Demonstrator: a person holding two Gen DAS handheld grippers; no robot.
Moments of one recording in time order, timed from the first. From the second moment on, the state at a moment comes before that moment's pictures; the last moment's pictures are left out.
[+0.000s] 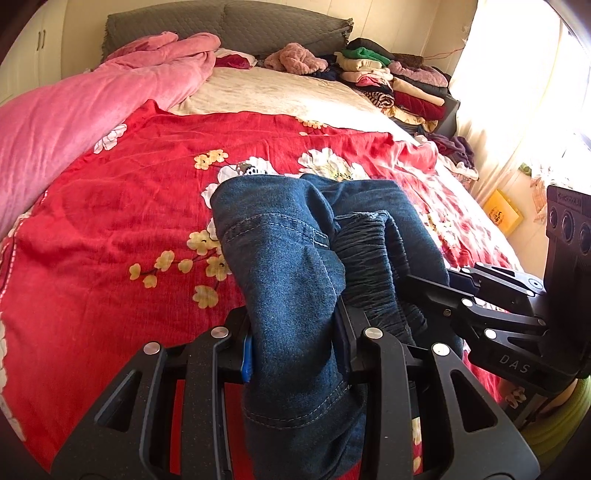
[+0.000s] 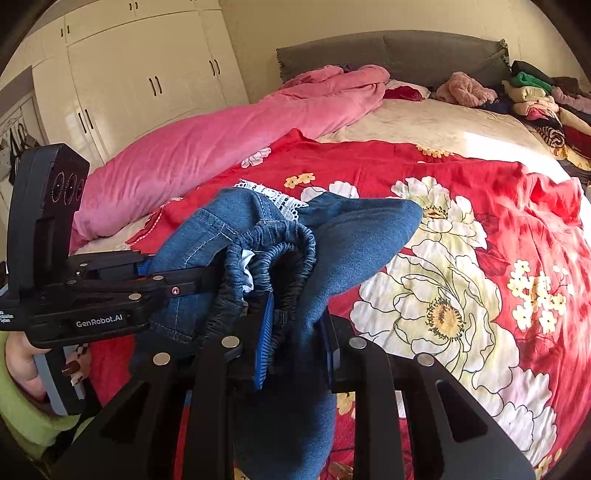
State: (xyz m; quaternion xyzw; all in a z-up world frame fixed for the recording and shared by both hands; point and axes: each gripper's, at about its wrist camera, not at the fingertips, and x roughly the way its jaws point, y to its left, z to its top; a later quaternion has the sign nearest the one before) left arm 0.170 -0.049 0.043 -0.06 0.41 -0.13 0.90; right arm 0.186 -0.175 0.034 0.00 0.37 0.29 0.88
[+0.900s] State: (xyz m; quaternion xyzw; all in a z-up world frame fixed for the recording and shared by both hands) left arm 0.178 -0.040 0.007 -0.06 0.44 -0.11 0.89; right arm 0.200 -0.196 -0.013 0.01 0.44 0.20 0.87
